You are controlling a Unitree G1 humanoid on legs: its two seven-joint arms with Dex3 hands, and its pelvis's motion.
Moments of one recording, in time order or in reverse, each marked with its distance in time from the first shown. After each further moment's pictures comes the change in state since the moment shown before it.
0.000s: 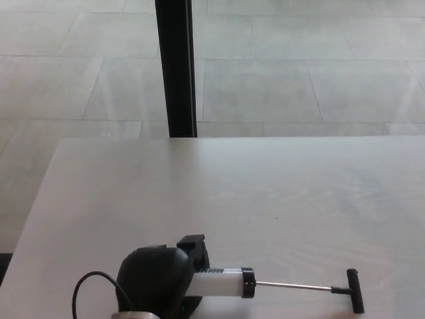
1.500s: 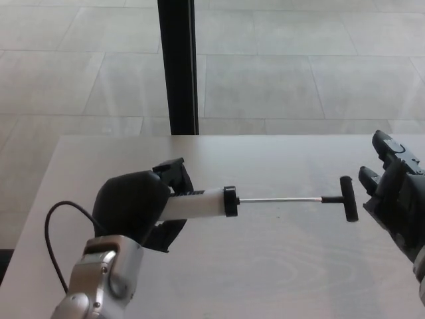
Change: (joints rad) left_arm -0.236 0.059 0.163 0.042 -0.192 -0.083 -0.016; right_arm -0.092 0.281 0.137 -0.120 -0.047 0.253 -0.087
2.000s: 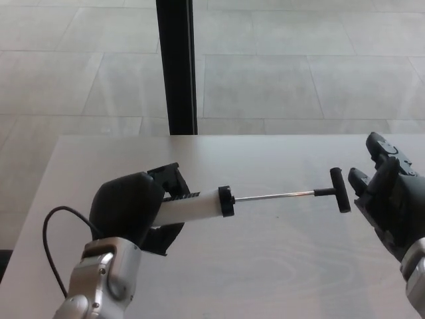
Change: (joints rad) left_arm 0.014 -0.011 -0.003 0.030 -0.031 0.003 0.022; right_arm -0.027 0.056 -0.003 -0.016 0.020 0.051 -0.027
